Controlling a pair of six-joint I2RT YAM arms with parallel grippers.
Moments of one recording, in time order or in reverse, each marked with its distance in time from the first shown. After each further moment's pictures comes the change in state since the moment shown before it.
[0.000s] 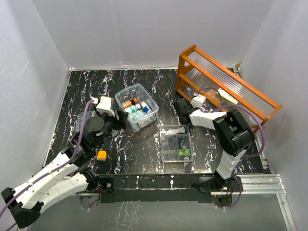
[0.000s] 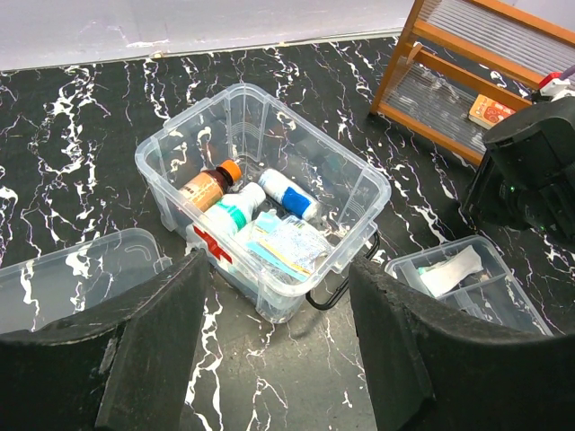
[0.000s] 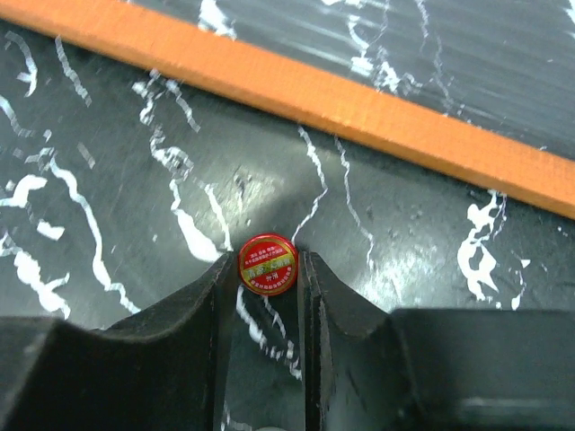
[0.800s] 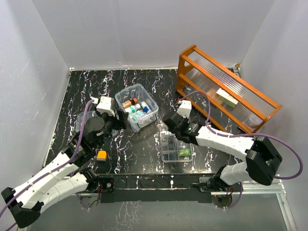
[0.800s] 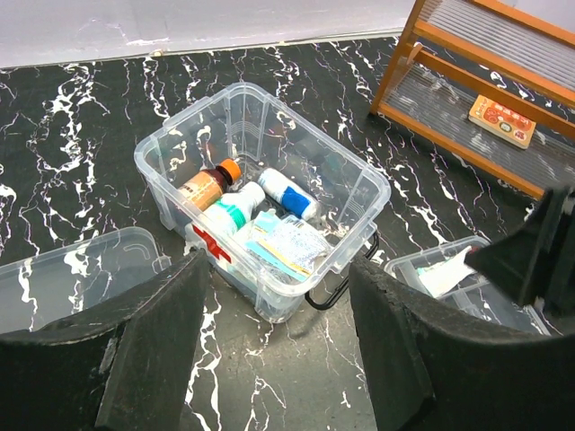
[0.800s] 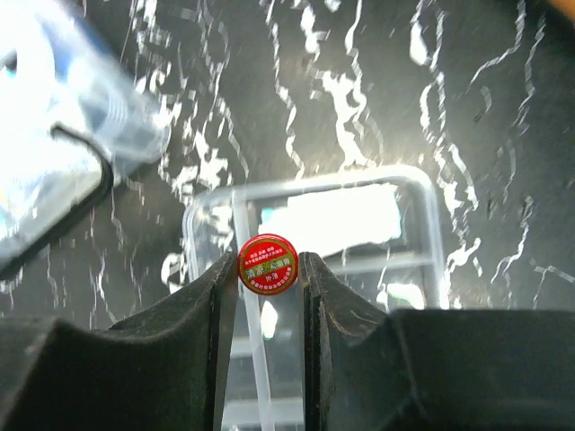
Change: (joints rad) left arm 0.000 0.003 0.000 0.000 -0.001 -0.005; right arm 0.355 -0.414 -0.057 -0.193 -0.124 -0.039
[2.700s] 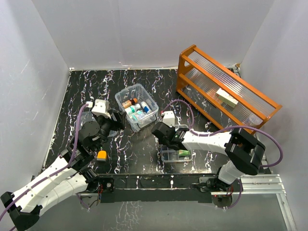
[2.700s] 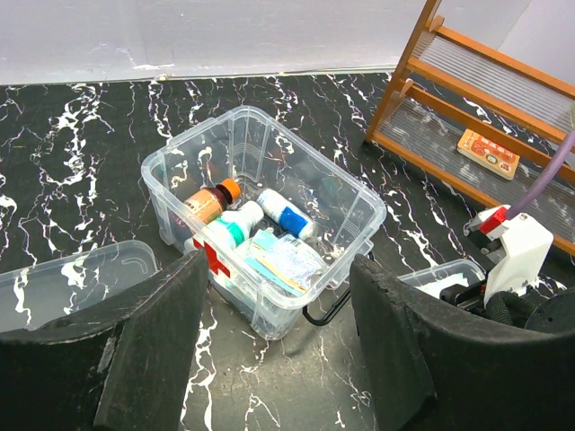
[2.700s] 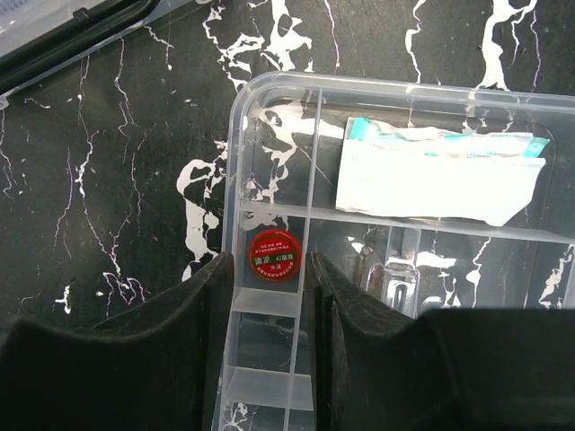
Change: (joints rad) left arm 0.000 -0.075 -0.068 0.084 -0.023 -0.004; right arm 0.166 0.172 -0.041 0.103 -0.109 -0.076
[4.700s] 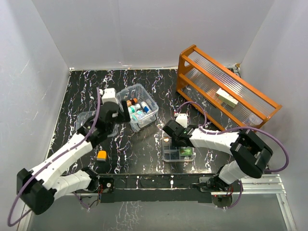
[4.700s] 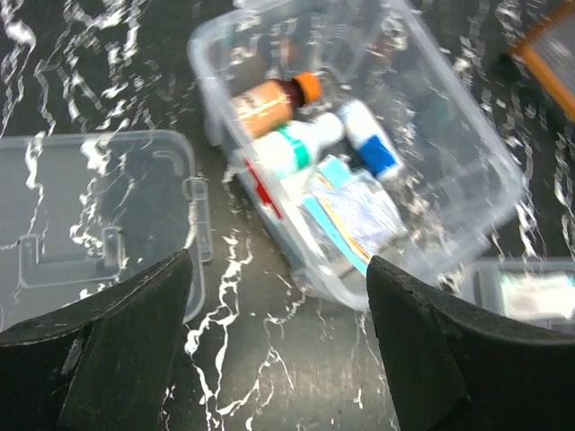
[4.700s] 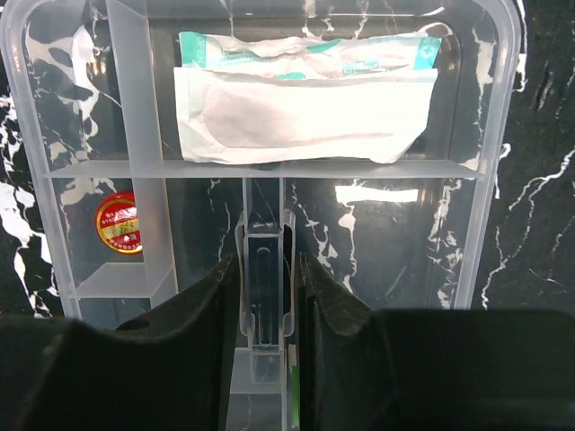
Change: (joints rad) left arm 0.111 0.347 0.153 -0.223 -0.024 -0.211; right arm -0.147 -0.062 -0.086 -0.153 -0.106 0.040
